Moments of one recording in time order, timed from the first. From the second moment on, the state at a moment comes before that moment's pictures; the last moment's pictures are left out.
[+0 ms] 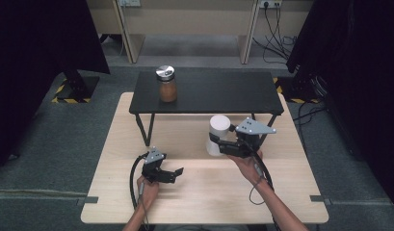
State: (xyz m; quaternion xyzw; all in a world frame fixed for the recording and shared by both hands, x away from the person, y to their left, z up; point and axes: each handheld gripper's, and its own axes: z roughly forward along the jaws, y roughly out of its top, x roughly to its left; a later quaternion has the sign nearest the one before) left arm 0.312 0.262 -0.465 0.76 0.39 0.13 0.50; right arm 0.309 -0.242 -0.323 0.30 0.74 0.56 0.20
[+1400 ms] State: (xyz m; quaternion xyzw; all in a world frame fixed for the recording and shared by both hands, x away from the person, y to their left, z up) left arm 0.312 0.263 -0.465 0.76 0.39 0.13 0.50; right arm 0.394 -0.145 -0.217 0.37 0.72 0.53 0.26
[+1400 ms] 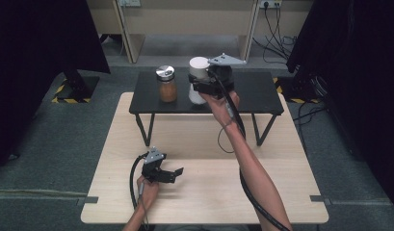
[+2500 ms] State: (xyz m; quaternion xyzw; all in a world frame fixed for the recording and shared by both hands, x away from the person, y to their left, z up) left arm 0.313 0.263 -0.465 0.76 0.39 0.13 0.50; right arm 0.419 -0.111 -0.229 0.40 0.71 0.51 0.29
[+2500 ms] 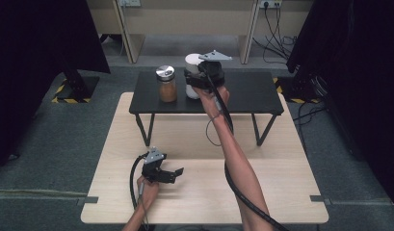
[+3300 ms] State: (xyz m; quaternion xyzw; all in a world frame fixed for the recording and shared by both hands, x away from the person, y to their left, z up) left arm 0.313 0.263 -0.465 0.76 0.39 0.13 0.50; right arm 0.421 -0.123 -0.214 0.39 0.73 0.50 0.26
